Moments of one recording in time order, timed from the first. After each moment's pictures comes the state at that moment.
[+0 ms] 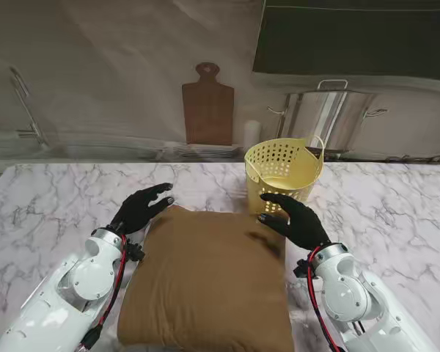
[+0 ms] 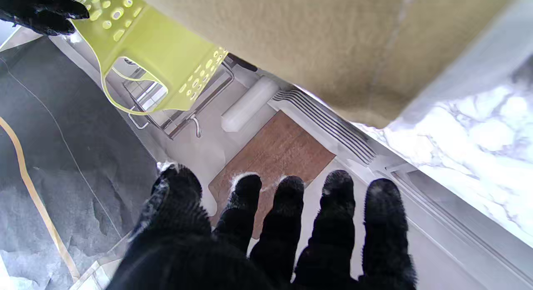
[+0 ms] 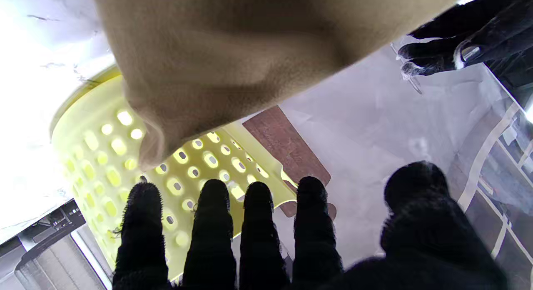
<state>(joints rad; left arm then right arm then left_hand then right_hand) 1.51 -1.14 -1.25 -1.49 0.46 -0.16 0.11 -1.65 -1.13 1.27 -1.65 -0.54 -0.06 -0.12 0.98 0.02 -0.04 -0.03 0.48 0.18 0.15 0.45 0.57 0.22 0.09 0.32 0.47 0.27 0.21 0.46 0.08 0.30 1.08 0.58 0.51 -0.14 0.27 -0.04 0.38 -0.05 0.26 0.38 0.44 0.06 0.26 0.19 0.45 0.09 0.09 0.23 0.12 0.35 0.64 0.46</state>
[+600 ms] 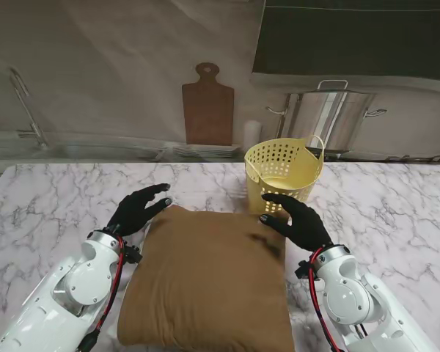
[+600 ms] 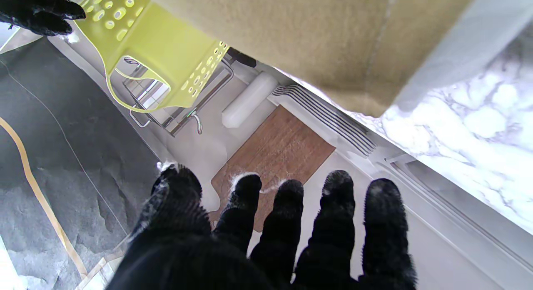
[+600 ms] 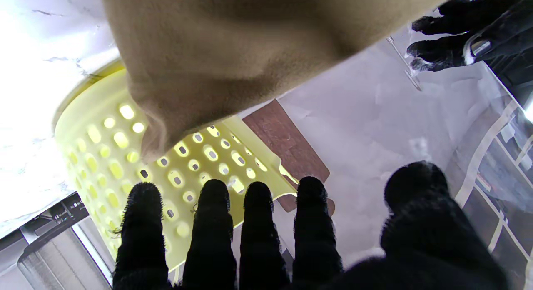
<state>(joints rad) 1.55 -1.14 -1.28 -1.54 0.49 -0.16 0.12 -1.67 -1.13 1.29 -1.66 -0.54 -0.07 -0.13 0.98 0.02 -0.04 -0.03 0.48 0.18 0.15 0.45 0.53 0.22 0.08 0.32 0.47 0.27 0.21 0.46 0.08 0.30 1.08 0.58 0.51 -0.14 0.27 -0.04 0.38 -0.05 0.26 0.38 0.44 0.06 0.26 0.19 0.45 0.09 0.09 0.23 0.12 0.35 0.64 0.46</state>
